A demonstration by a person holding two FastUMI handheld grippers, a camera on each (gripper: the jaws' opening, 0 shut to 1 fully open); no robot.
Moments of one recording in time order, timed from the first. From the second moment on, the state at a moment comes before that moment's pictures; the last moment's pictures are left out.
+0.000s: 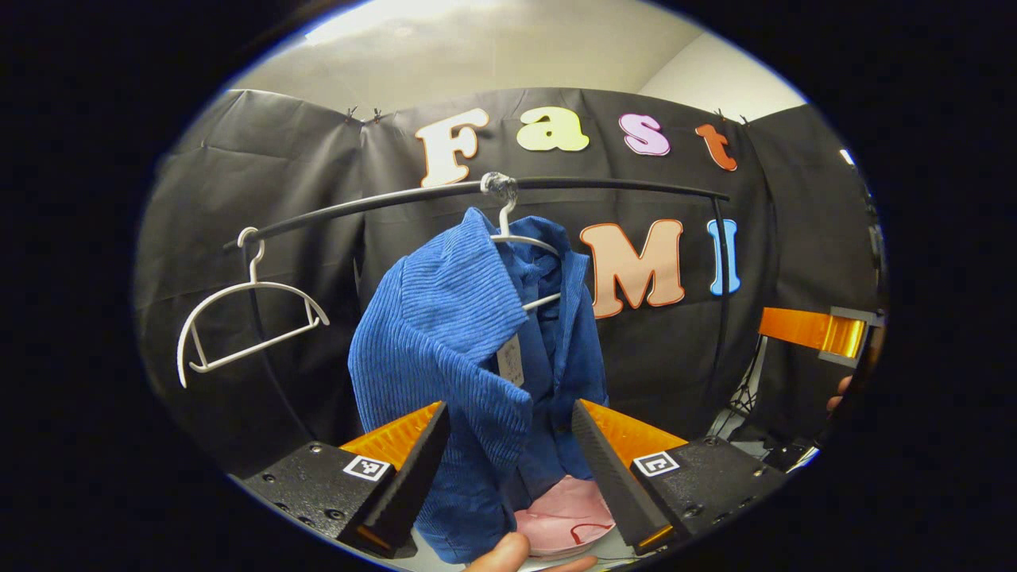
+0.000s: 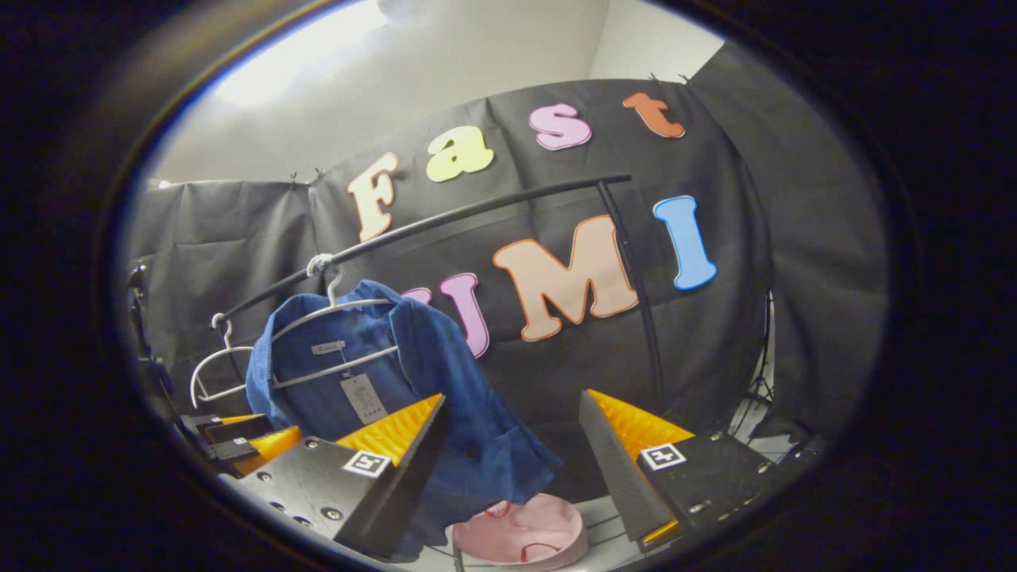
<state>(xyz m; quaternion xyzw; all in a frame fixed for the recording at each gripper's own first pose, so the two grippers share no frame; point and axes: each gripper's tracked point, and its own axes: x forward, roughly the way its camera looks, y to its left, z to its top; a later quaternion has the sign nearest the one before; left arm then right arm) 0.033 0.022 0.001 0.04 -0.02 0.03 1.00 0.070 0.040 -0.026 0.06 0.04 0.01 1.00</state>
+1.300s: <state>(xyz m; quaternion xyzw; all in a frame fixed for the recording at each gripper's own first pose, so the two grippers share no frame) 0.115 0.110 -0.017 0.01 -0.02 0.11 0.99 0.284 0.197 -0.096 0.01 0.12 0.12 0.99</state>
